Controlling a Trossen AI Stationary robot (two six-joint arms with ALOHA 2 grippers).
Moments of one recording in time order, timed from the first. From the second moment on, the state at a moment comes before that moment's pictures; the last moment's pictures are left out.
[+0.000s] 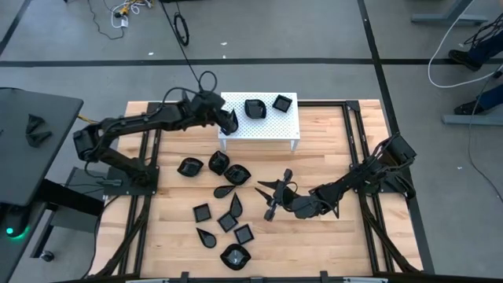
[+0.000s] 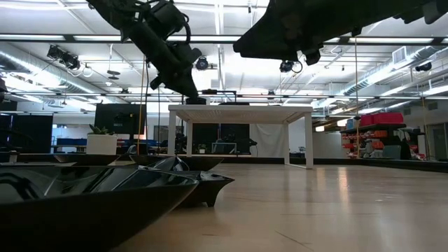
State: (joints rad) left arm 0.48 1.43 1.01 -0.22 -0.15 -0.26; right arm 0.48 1.75 0.84 0.65 0.92 0.13
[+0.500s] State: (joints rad) left arm 0.27 1.29 1.18 -0.81 -0.22 -0.31; right arm 0.48 1.75 0.84 0.62 0.90 0.15
